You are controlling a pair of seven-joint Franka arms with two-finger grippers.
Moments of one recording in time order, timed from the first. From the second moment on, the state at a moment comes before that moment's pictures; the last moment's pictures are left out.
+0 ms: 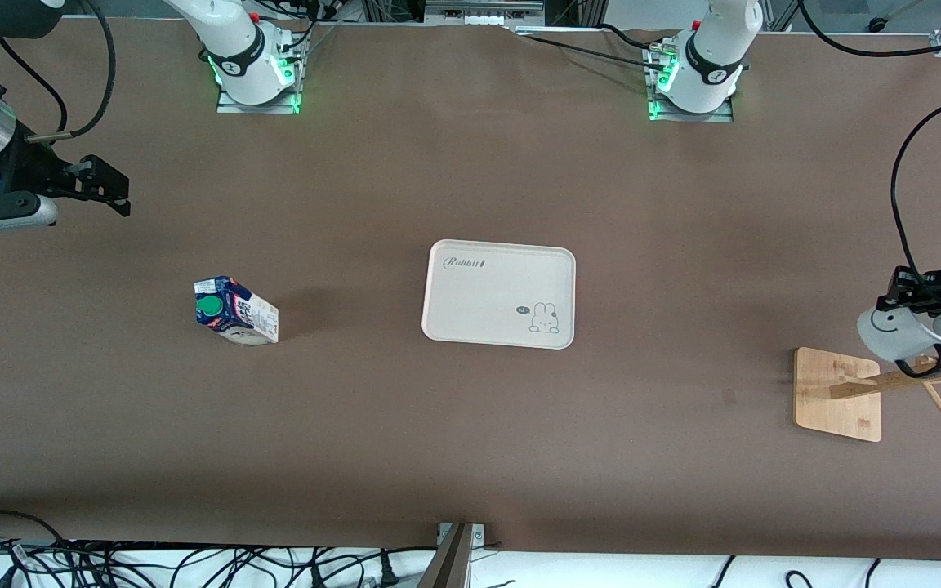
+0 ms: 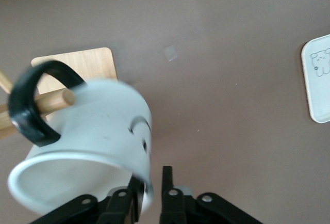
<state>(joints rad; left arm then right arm) 0.34 0.40 -0.21 -1.39 -0.03 1.66 0.49 0.08 0.01 0.00 -1.66 -0.04 1.68 -0.09</state>
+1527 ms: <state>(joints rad) 0.18 0.35 -0.24 -1.38 0.06 1.60 0.17 0.08 0.00 -0.01 -1.66 -0.02 1.65 -0.09</state>
